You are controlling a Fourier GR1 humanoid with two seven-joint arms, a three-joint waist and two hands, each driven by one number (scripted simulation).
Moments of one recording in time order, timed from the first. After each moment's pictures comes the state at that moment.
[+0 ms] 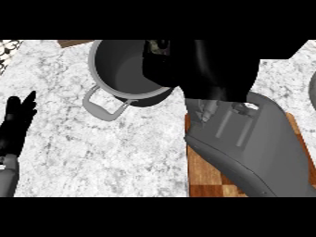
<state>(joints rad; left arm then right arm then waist) -0.13 0.34 0.09 -1.43 -0.13 0.10 0.41 -1.07 -0.03 0.28 -1.65 1.05 0.23 0.98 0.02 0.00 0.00</state>
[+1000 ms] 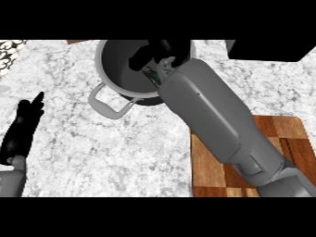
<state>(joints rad) -0.13 0.31 0.07 -1.43 -0.17 0.09 0.38 -1.19 0.00 0.30 -0.92 0.63 -0.29 0.83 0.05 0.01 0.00</state>
